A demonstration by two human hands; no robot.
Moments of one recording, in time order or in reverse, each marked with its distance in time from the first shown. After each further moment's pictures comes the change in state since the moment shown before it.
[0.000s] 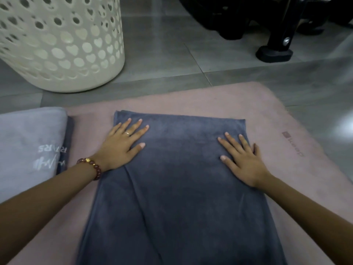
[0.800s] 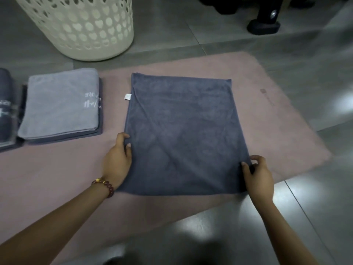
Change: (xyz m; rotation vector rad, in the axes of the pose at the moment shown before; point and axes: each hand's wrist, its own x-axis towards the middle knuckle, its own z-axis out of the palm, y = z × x) left_hand -0.226 0.118 -0.036 -0.546 0.281 -0.559; right_hand -0.255 -0.059 0.023 0.622 0.320 0.642
